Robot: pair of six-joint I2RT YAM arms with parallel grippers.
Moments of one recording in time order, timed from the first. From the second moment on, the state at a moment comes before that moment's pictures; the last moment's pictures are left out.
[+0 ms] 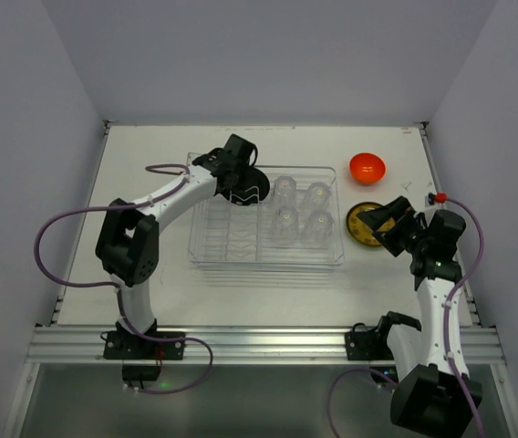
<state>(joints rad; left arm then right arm) -0.56 1.89 1.54 -0.59 -0.44 -1.89 -0.32 0.79 0.55 -0.31 -0.64 0.72</state>
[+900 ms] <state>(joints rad) -0.58 1.83 1.51 -0.58 -0.47 -1.95 -0.32 0.73 0.56 -0.37 -0.65 0.69</state>
